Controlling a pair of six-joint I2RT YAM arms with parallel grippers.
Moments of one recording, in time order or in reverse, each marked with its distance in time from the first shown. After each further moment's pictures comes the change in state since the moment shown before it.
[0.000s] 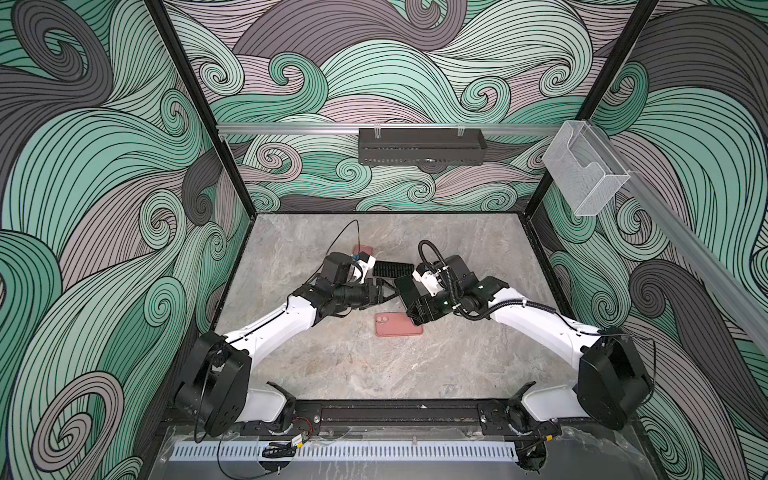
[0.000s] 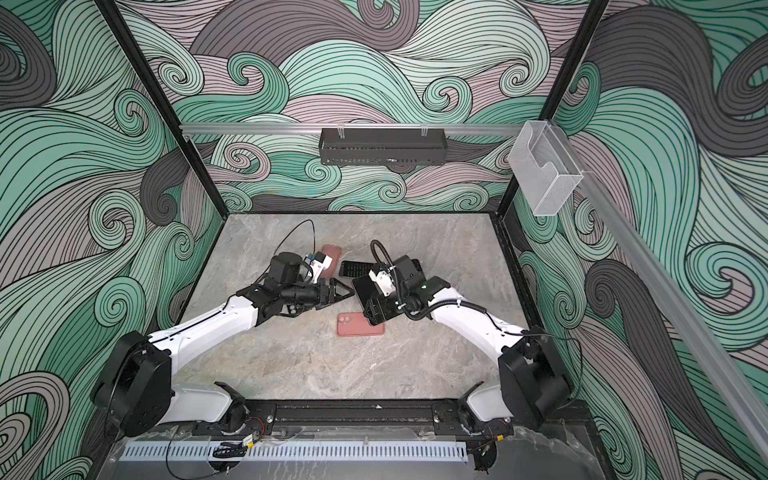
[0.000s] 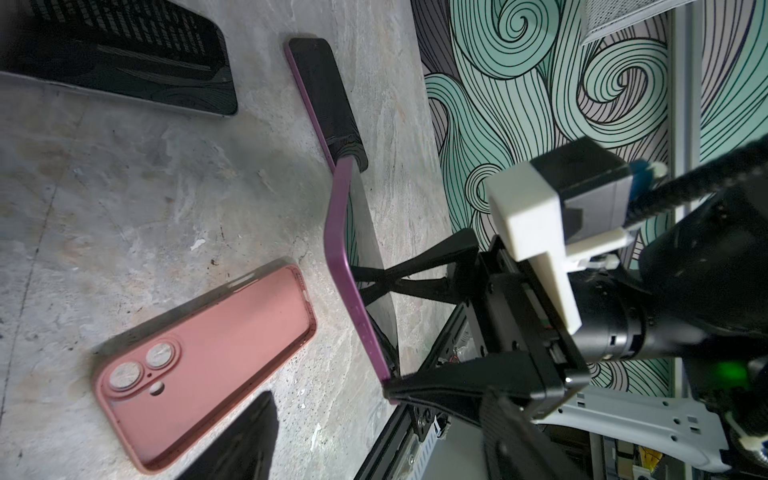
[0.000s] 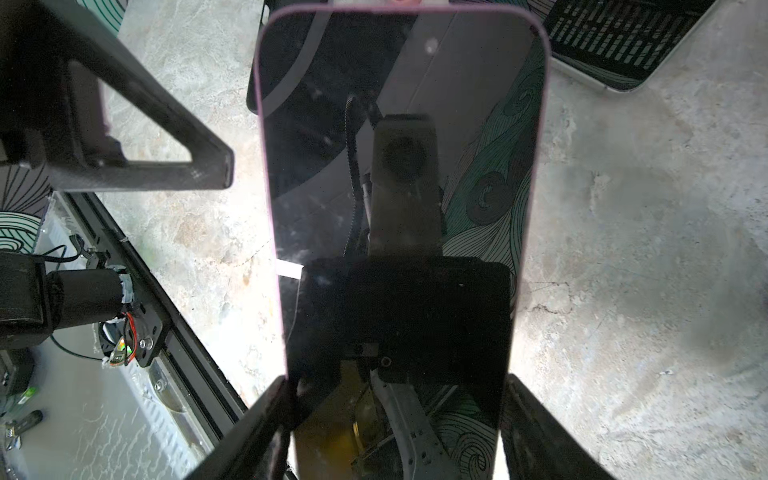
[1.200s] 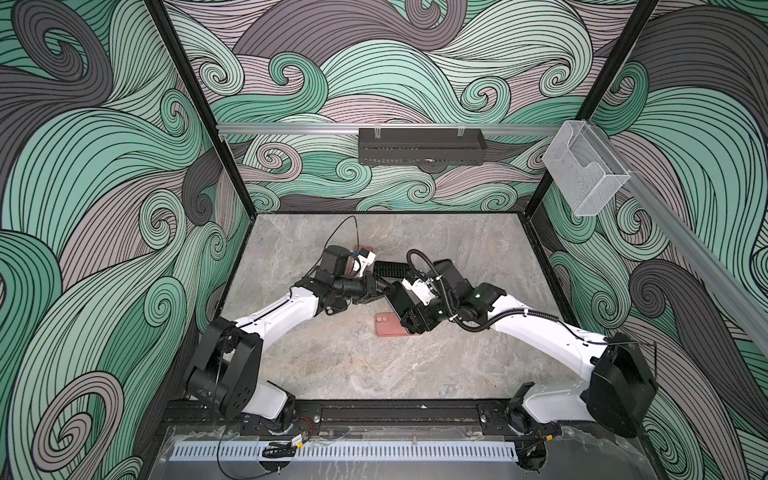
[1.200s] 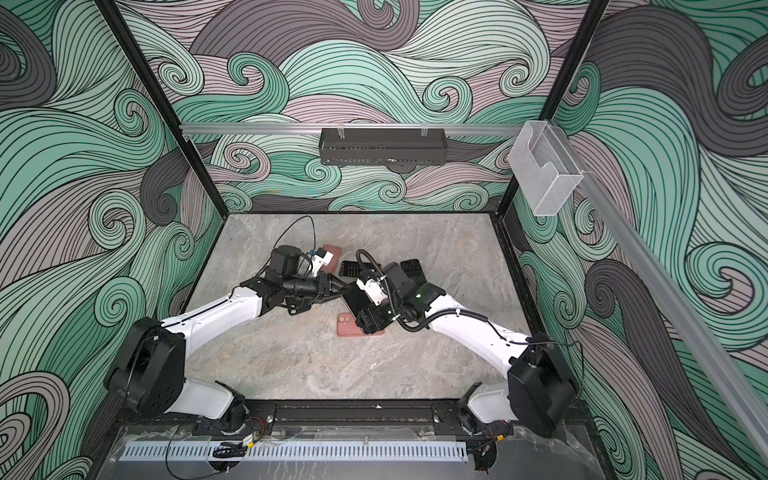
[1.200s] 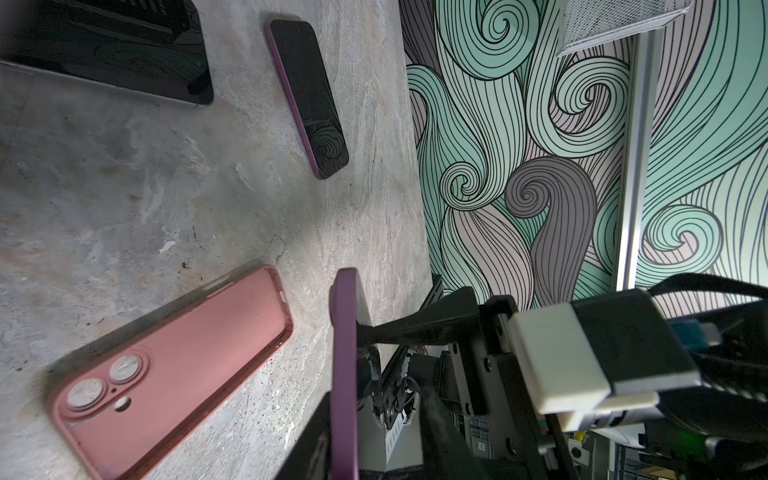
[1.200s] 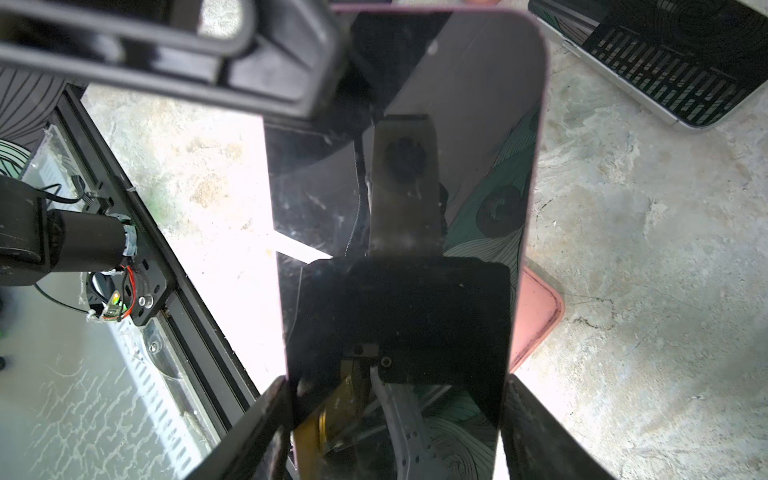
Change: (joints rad) left arm 0.054 0.089 0.052 0.016 0.141 -0.045; right arm 0.122 -0.036 0.001 -0.010 0.060 -0.056
